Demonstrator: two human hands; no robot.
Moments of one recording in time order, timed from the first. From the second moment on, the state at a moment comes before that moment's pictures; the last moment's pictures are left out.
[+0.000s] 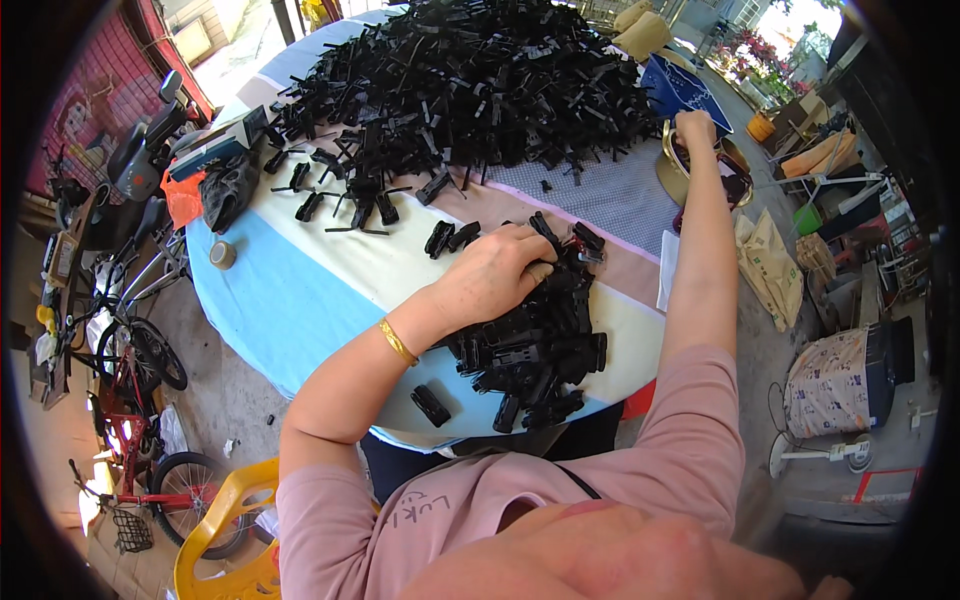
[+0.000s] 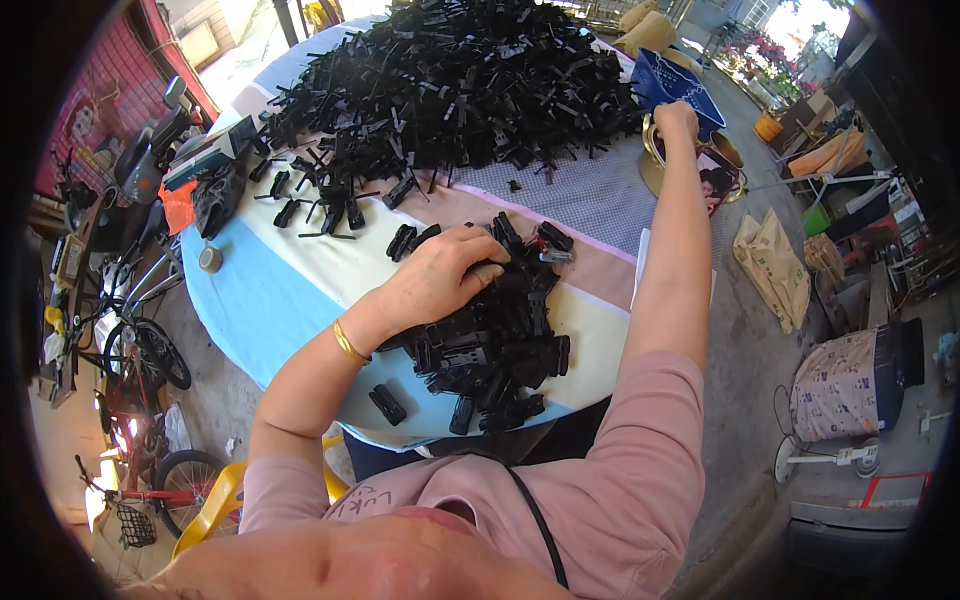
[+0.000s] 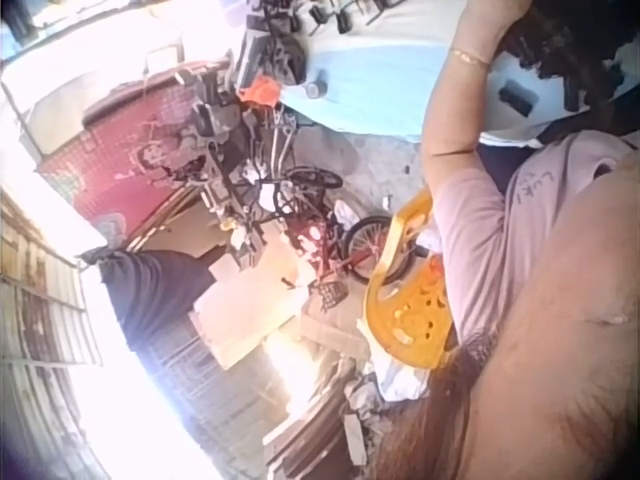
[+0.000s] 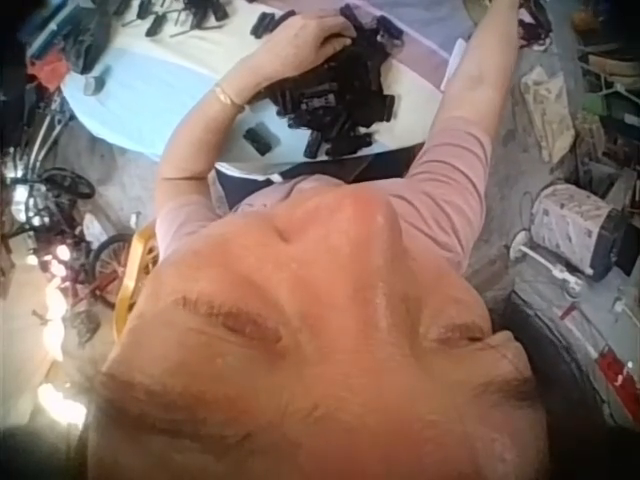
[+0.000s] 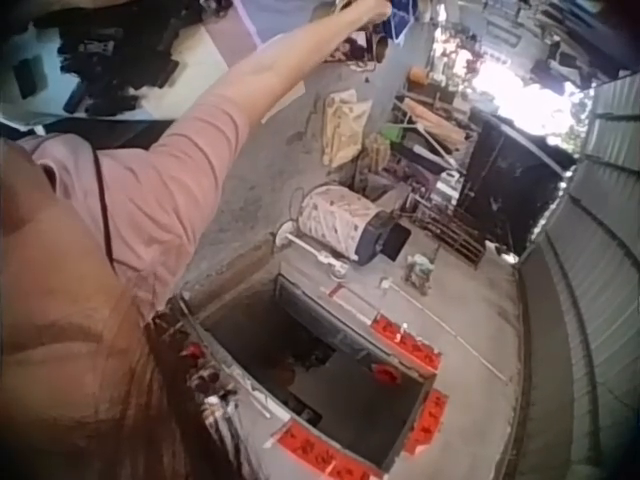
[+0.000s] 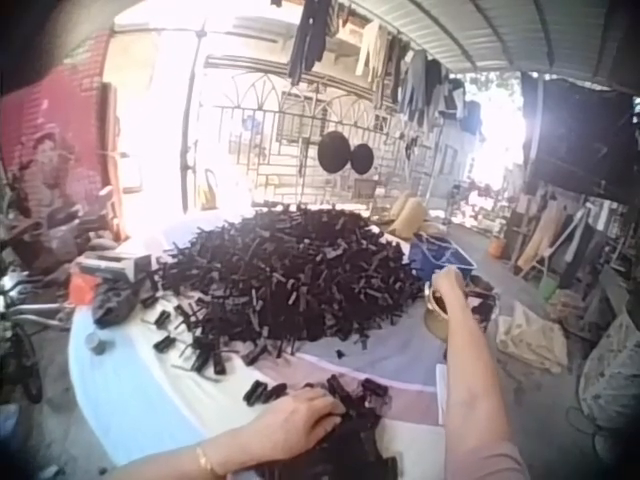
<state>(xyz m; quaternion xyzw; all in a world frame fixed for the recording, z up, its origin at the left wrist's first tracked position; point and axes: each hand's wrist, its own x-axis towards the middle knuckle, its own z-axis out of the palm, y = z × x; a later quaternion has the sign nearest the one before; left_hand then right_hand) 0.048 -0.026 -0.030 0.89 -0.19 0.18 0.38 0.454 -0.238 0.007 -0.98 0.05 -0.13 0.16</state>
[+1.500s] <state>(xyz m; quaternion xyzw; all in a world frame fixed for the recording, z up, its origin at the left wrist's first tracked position) 0.053 0.210 -0.098 0.78 0.46 0.38 0.20 -0.036 -0.223 0.056 -0.16 -0.49 0.49 0.71</state>
